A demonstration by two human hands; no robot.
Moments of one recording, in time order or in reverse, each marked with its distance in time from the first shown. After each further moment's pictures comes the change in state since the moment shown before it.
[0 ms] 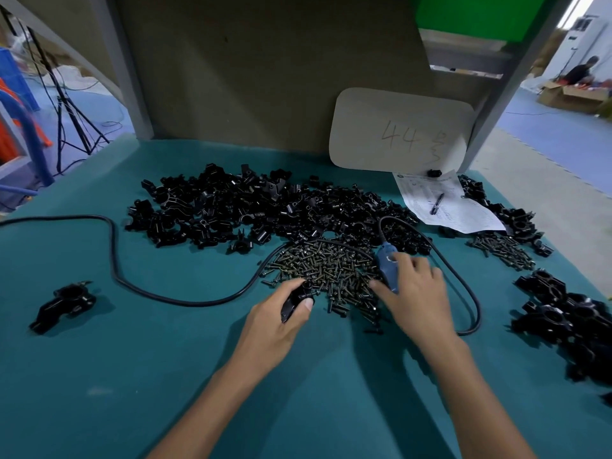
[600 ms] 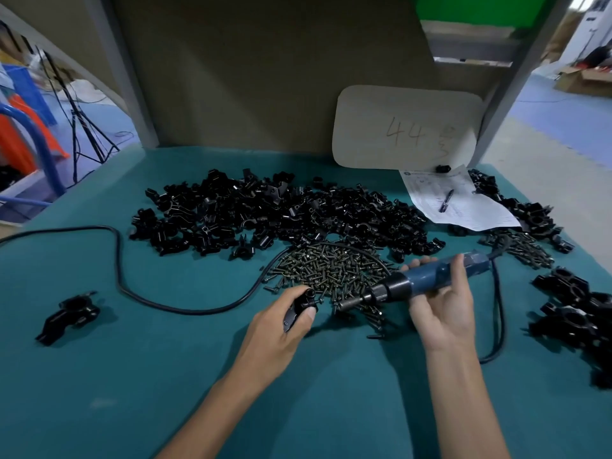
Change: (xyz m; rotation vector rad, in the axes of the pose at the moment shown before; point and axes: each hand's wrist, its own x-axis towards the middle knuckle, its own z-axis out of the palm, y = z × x) left_hand -0.001 0.001 0.001 0.039 -0.025 0.002; right_hand 0.009 0.015 0.013 2.419 0.086 0.401
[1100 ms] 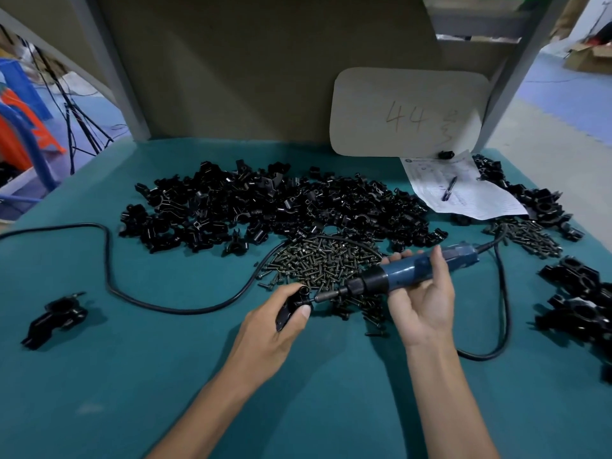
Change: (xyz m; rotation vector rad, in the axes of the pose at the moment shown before) left_hand 0.000 0.001 -0.003 -0.019 -0.004 -0.025; right_hand 0.007 0.026 0.007 0.072 0.068 0.012
